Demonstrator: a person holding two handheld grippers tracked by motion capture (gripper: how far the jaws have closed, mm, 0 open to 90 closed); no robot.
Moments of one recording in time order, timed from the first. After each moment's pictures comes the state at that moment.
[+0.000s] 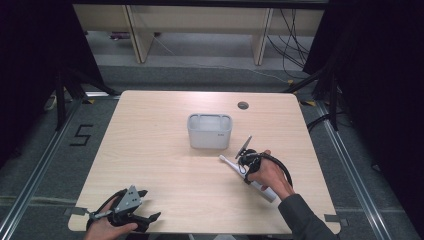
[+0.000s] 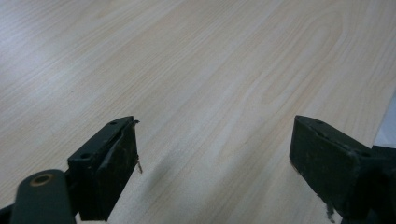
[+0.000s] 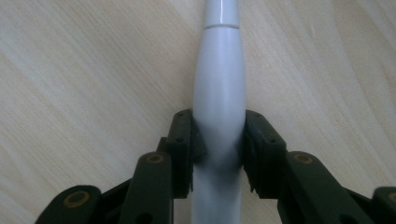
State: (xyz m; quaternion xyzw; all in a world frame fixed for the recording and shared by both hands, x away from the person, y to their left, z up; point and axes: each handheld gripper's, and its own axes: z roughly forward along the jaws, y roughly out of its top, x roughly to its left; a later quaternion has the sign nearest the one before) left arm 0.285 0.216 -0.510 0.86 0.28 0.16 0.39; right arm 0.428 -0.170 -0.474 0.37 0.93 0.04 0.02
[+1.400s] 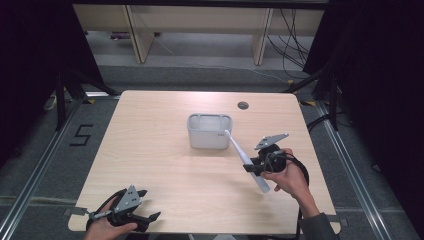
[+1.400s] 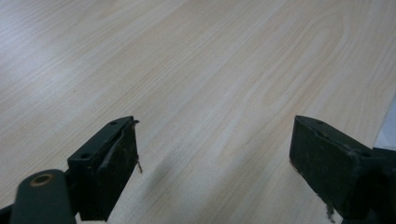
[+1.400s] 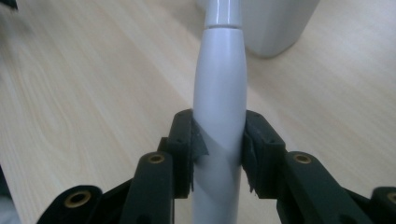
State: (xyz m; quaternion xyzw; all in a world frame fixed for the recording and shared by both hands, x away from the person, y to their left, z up) left arm 0.286 0.218 -0.509 0.86 0.28 0.17 0.39; right arm 0.394 -0.214 -0.419 0.34 0.87 0.33 0.07
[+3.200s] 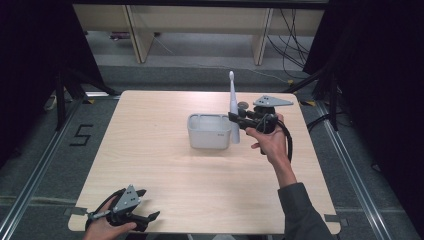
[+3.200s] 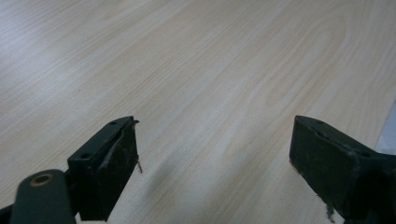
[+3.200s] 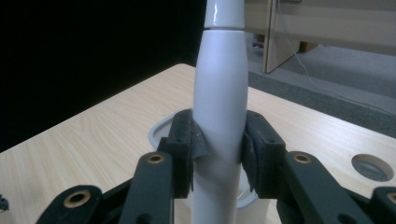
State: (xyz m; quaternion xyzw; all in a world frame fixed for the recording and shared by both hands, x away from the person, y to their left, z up) left arm 0.285 0.220 -0.508 0.86 0.28 0.16 0.39; right arm 0.464 -0.182 -0.362 0.35 0.75 0.54 0.16
